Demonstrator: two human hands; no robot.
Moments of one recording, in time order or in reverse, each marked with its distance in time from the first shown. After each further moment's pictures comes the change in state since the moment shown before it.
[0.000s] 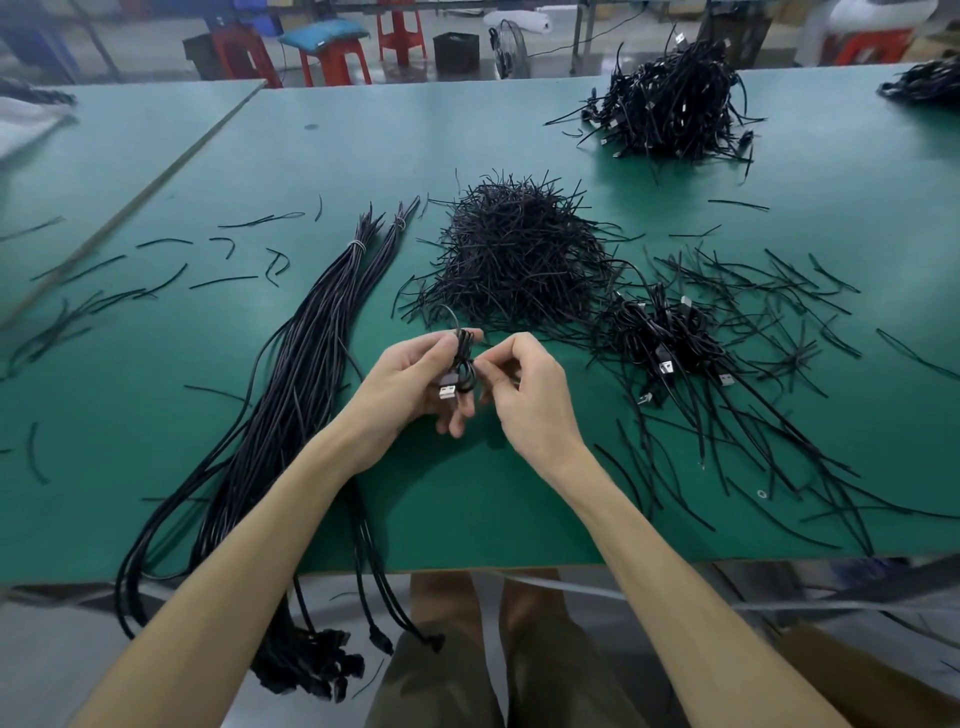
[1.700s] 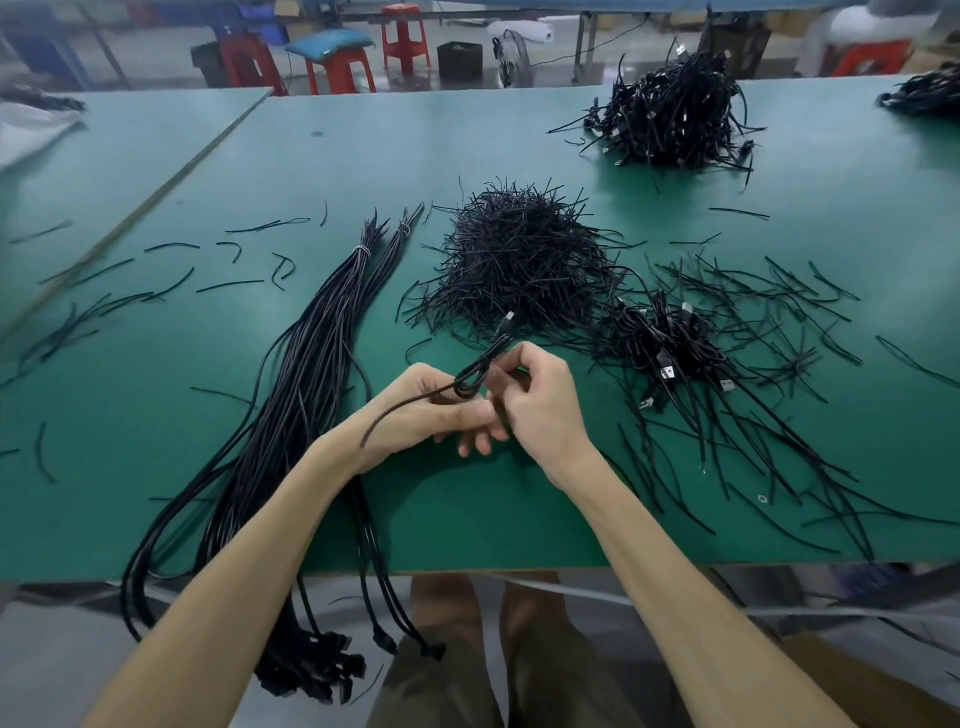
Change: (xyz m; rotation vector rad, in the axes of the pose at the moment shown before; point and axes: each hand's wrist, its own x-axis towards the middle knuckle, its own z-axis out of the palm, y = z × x) left_hand -0.004 0.003 -0.005 0.261 -0.288 0.103; right_hand 0.000 0.001 -0.007 0.164 -0.034 0.093
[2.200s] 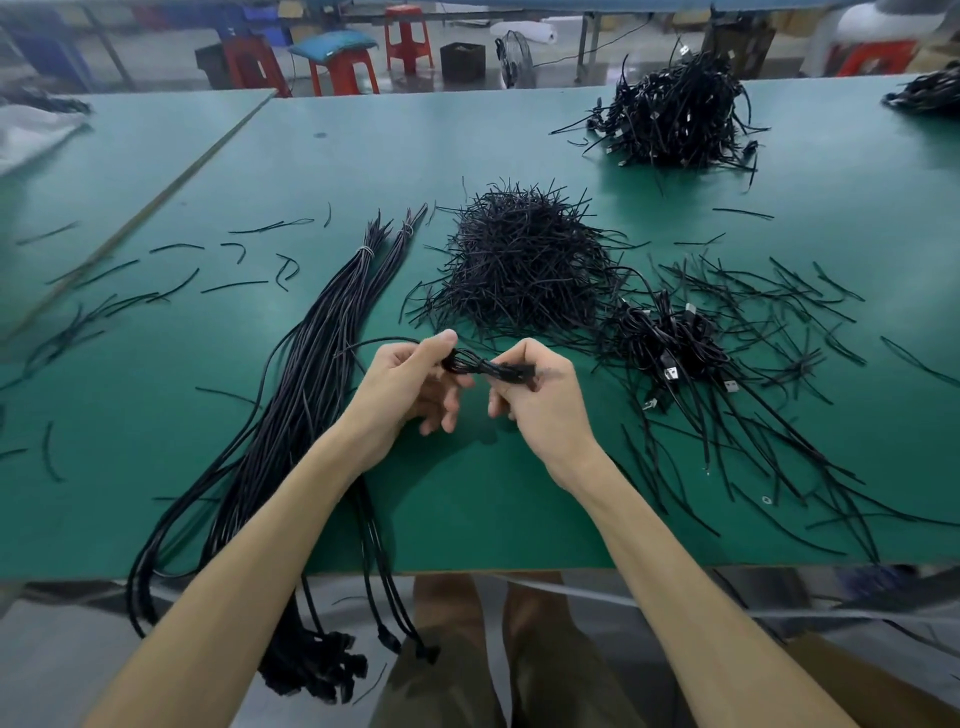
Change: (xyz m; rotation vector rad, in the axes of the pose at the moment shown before) left_hand 0.007 -0.002 0.001 -0.269 0.438 -0.143; right_hand 0.002 0.003 -0.002 0.024 -0.029 0.006
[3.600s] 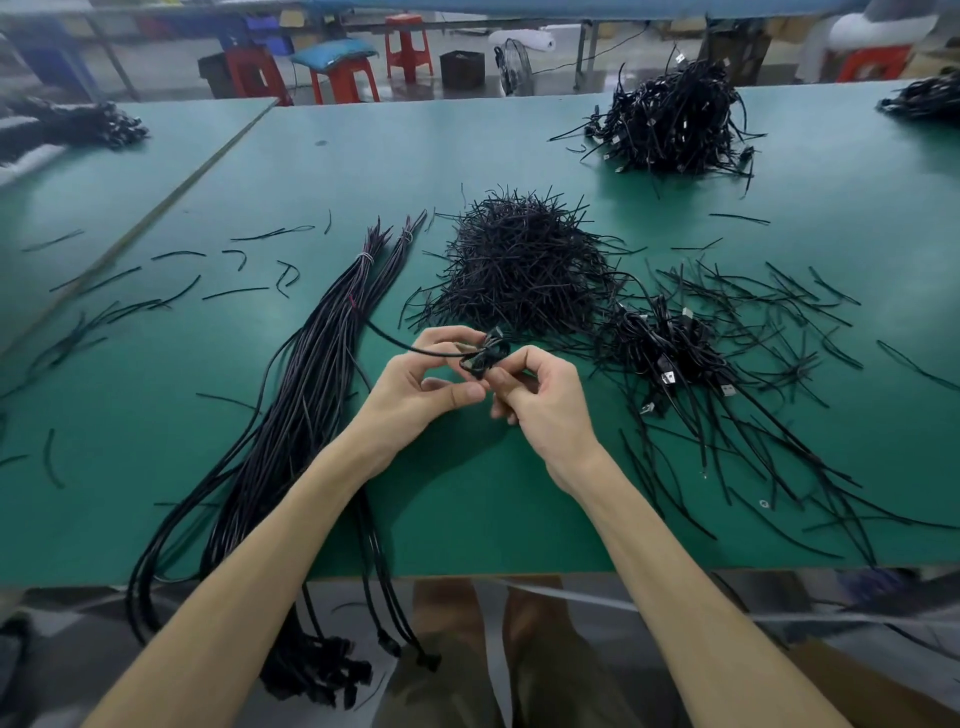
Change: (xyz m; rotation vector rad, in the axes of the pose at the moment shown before) left_hand 0.001 -0.013 -0.003 0.151 -0.111 0.296; right_hand -0.001 -0.001 -0.001 0.053 0.011 -0.003
